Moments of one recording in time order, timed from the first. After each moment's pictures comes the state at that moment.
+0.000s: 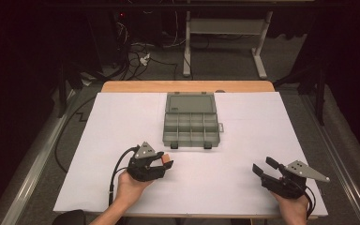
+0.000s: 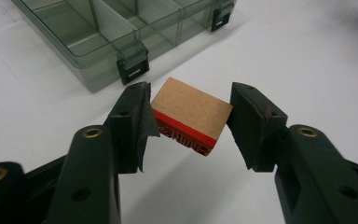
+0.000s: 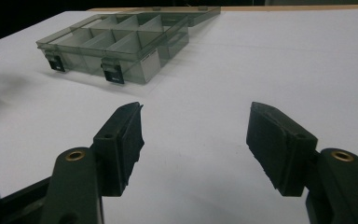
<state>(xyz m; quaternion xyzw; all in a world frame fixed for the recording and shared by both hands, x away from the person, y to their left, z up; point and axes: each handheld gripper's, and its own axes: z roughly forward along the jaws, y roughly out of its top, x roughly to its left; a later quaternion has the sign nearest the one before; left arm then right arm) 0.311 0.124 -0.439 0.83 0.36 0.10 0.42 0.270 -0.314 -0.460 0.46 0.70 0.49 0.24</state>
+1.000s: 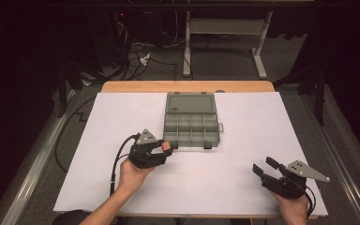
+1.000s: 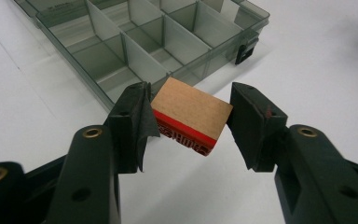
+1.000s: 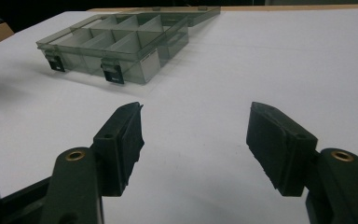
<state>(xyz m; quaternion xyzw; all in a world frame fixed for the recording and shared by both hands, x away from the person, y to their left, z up) 0.341 0.121 -0.423 0.82 0.37 0.12 0.42 0.270 -0.314 -0.460 0.46 0.70 0.49 0.24</state>
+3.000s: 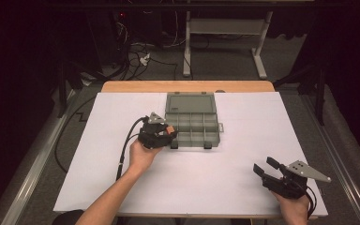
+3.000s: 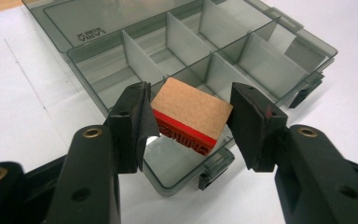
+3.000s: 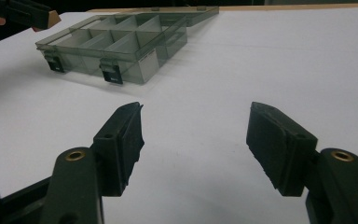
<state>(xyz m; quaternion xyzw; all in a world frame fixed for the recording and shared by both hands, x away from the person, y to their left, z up) 0.402 0.104 -0.425 0.81 0.40 0.14 0.40 0.270 -0.316 -0.461 0.46 0.70 0.49 0.24</state>
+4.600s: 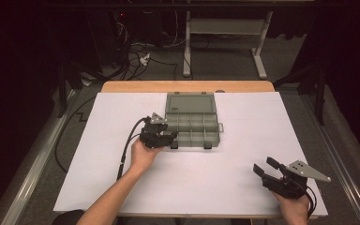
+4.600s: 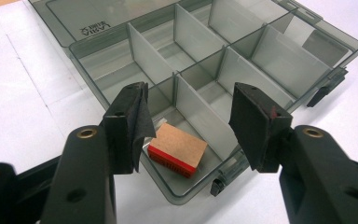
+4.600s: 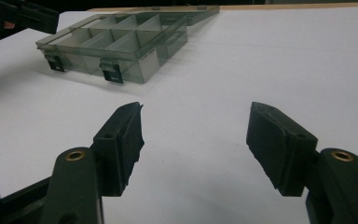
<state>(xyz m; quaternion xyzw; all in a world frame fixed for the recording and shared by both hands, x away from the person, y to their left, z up) 0.406 0.102 -0.431 0.81 0.40 0.14 0.39 0.270 -0.317 -0.461 0.46 0.70 0.49 0.23</state>
